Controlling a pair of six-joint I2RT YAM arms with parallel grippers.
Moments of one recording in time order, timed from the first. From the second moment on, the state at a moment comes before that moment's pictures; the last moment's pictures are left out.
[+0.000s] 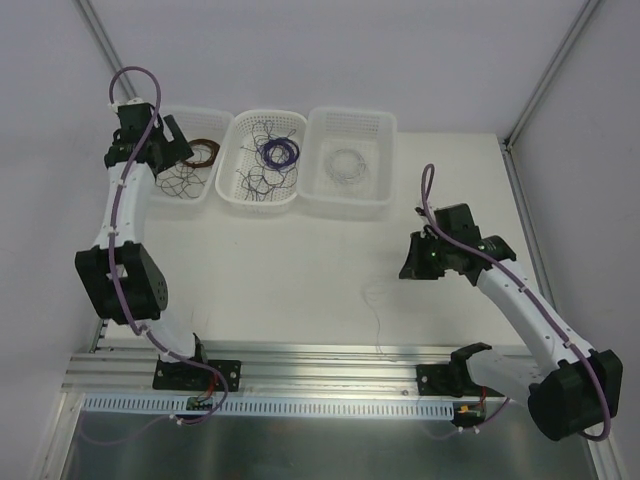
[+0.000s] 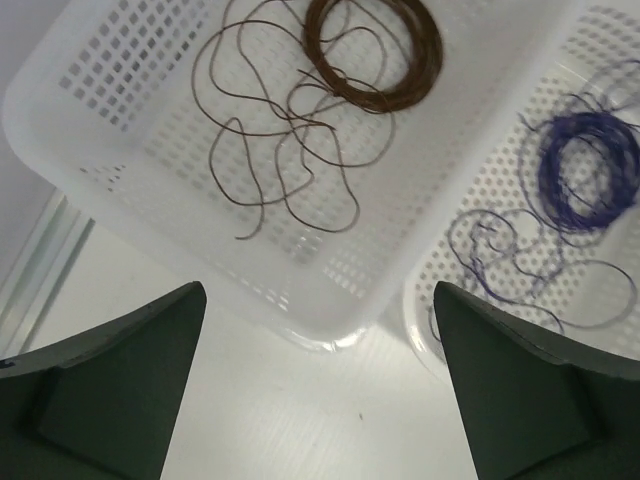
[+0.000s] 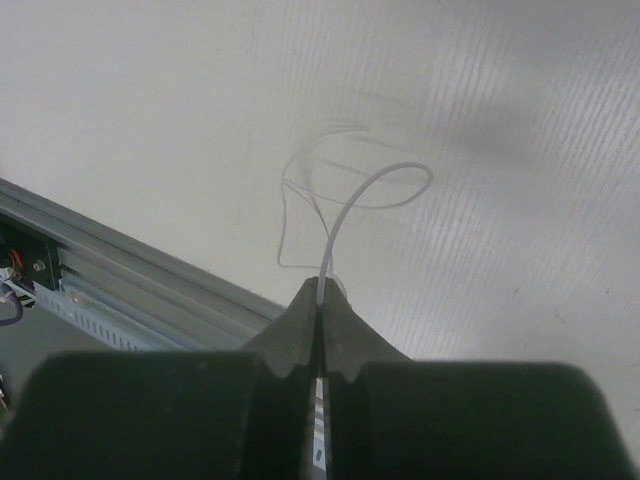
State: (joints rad) left arm 0.18 1.73 1.65 -0.60 -0.13 -0.31; right arm 0.36 1.08 0.88 -0.80 -0.29 0.34
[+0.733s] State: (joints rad) left arm -0.43 1.05 0.90 -0.55 0.33 -0.35; right arm 0.48 1.06 1.18 -0.81 -0.37 0.27
